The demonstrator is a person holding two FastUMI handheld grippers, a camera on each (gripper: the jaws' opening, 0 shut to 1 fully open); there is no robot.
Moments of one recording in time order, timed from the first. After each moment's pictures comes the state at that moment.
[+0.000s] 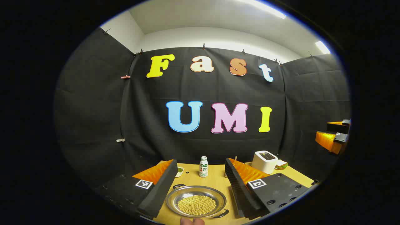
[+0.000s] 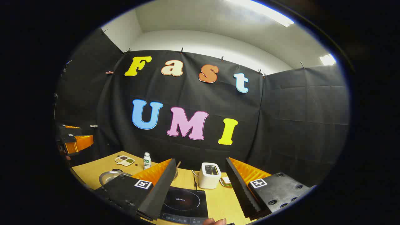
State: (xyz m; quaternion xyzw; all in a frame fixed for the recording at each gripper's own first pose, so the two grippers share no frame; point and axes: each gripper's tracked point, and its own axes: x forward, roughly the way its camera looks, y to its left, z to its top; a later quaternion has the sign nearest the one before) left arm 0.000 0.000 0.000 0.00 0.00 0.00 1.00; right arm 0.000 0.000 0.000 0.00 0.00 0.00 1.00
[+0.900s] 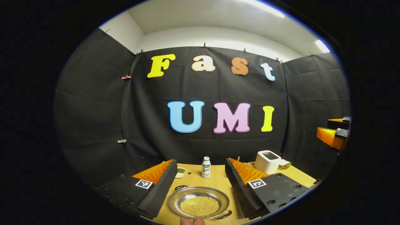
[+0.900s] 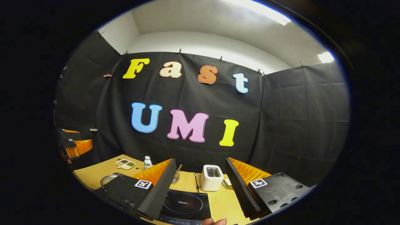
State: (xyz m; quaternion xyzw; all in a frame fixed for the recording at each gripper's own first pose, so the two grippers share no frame) left arm 0.014 0.007 -0.001 0.00 0.00 0.01 1.00; right arm 0.020 0.002 -0.001 0.01 0.00 0.00 1.00
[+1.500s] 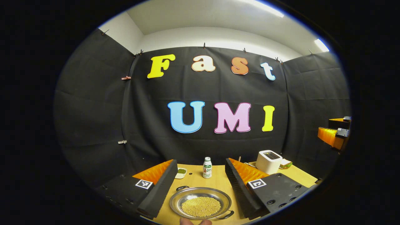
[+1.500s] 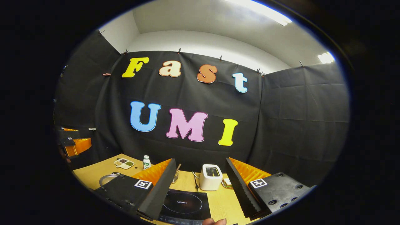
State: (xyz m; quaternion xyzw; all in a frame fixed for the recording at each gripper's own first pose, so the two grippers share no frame) left arm 0.016 0.011 -0.001 0.01 0.00 0.01 1.00; right arm 0.019 0.001 -0.004 0.01 0.00 -0.01 1.00
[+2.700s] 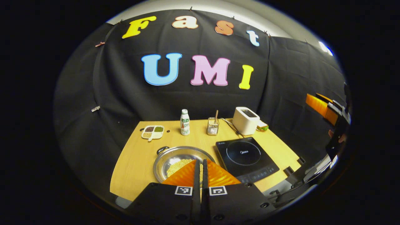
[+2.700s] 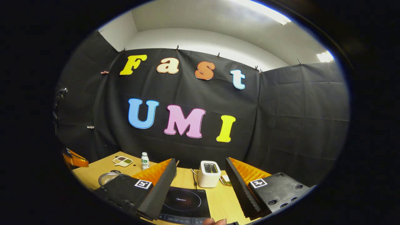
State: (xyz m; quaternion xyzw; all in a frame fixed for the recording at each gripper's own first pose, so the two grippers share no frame) left arm -0.014 -0.009 -0.122 0.01 0.26 -0.14 0.96; right arm 0.015 -0.002 -0.017 0.01 0.02 -0.02 1.00
